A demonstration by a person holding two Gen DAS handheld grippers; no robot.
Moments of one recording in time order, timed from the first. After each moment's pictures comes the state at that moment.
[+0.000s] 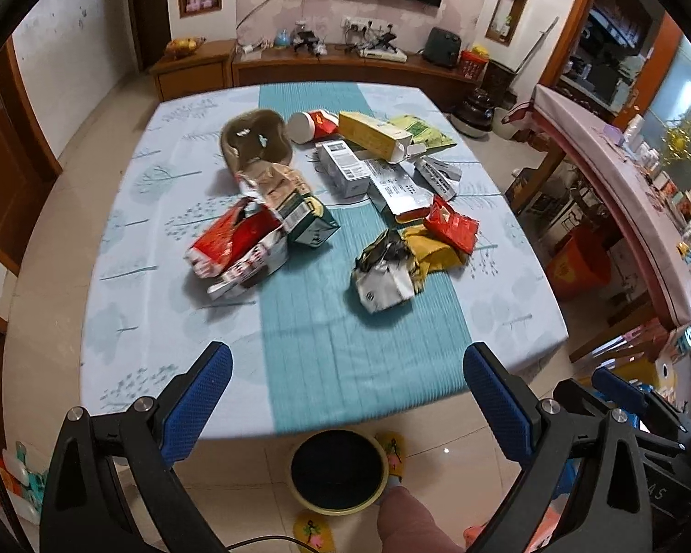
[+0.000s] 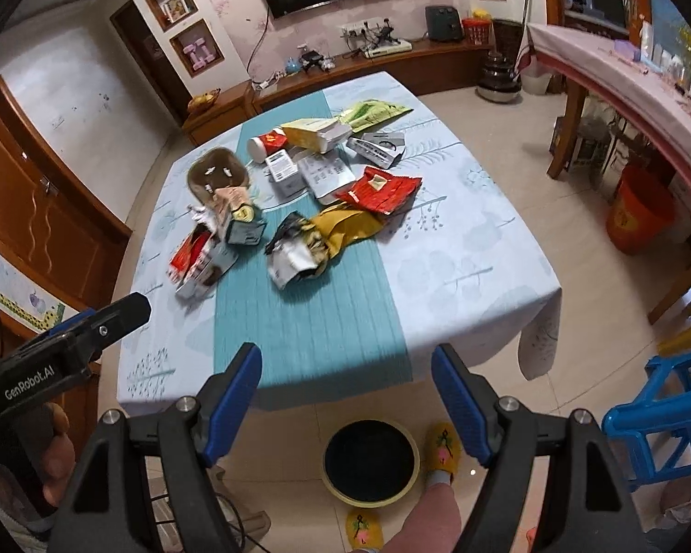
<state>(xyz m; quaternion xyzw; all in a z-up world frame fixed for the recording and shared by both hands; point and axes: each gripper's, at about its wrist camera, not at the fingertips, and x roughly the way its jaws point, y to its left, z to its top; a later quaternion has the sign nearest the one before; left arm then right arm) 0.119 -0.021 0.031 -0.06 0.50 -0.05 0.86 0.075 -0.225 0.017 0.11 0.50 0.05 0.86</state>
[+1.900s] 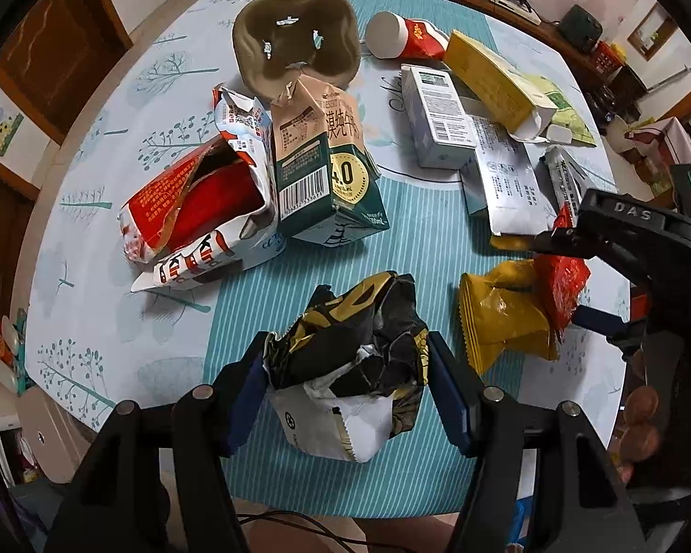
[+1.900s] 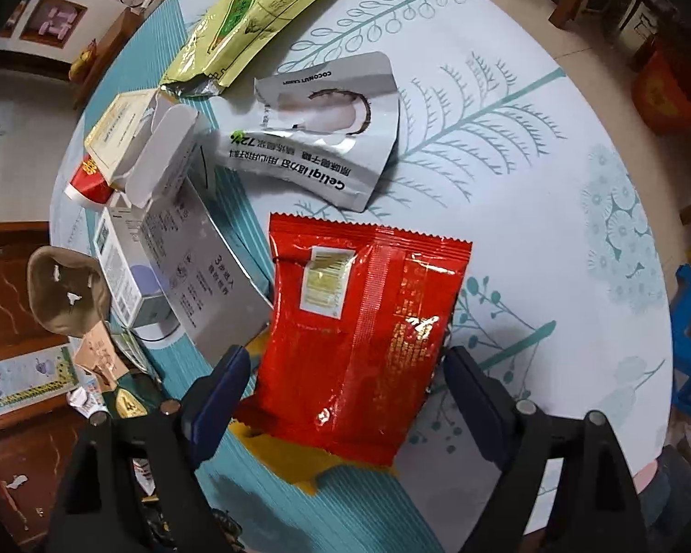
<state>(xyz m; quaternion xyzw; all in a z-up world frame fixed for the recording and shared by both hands) 0.244 -0.039 -0.076 -0.15 0.61 0.11 0.77 0.360 -0.245 -0.130 0.22 0.71 -0.01 0.67</state>
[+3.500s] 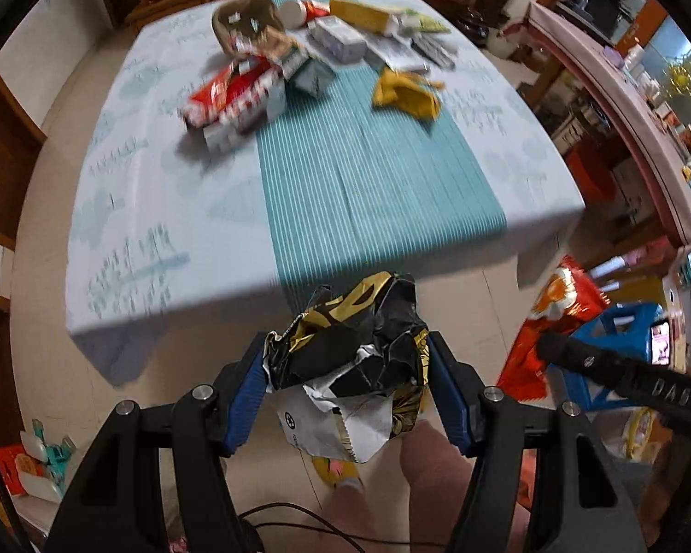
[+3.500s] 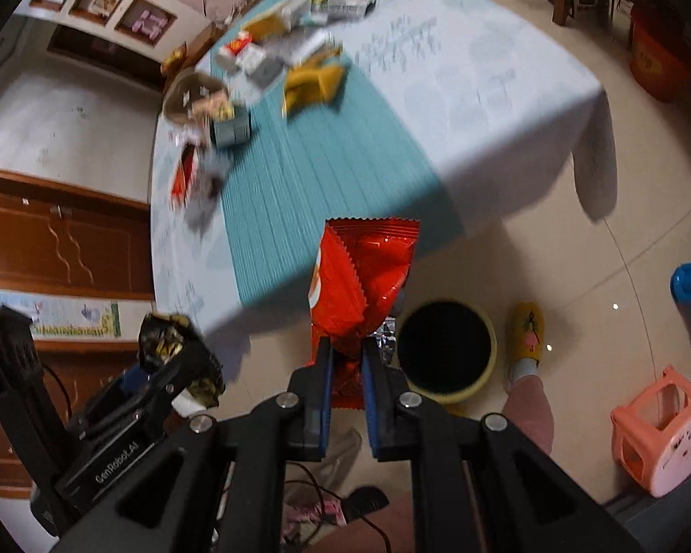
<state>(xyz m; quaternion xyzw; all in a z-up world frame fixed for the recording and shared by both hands) 0.021 -0.011 -0.035 -0.02 0.60 -0.08 0.79 0.020 -0.218 -0.046 0.27 0.63 0.07 0.72</state>
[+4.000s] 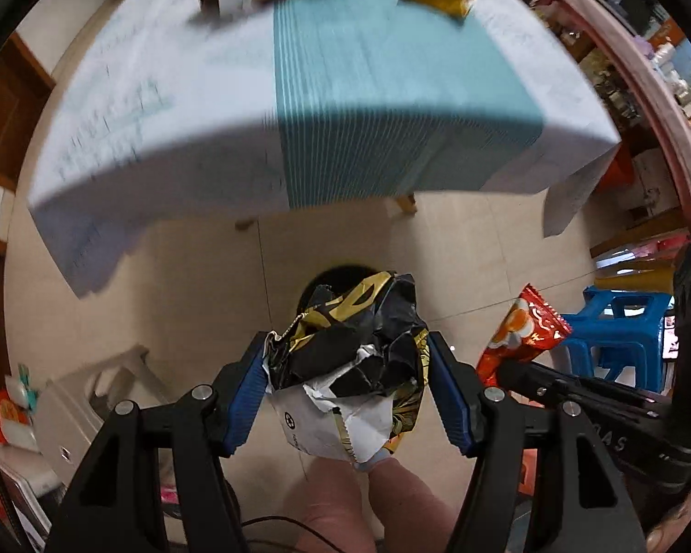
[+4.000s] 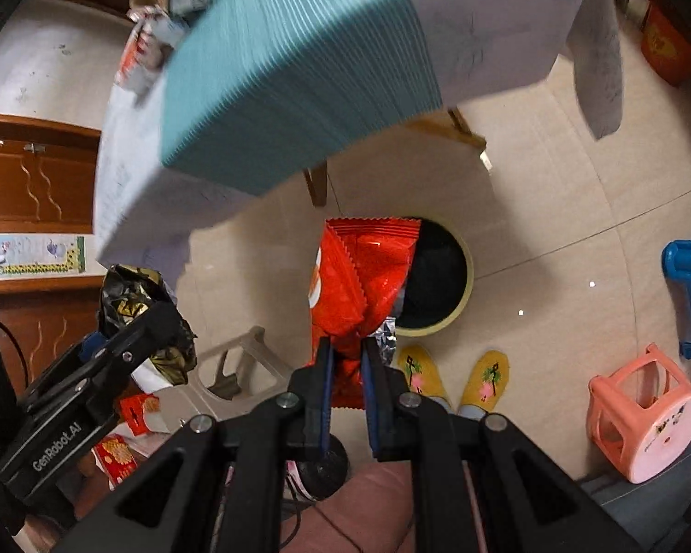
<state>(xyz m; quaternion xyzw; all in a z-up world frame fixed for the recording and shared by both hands) -0.038 -0.014 -0.124 -0.05 0.65 -0.03 0.76 -0.047 -0.195 -0.138 0.21 0.70 0.09 0.68</state>
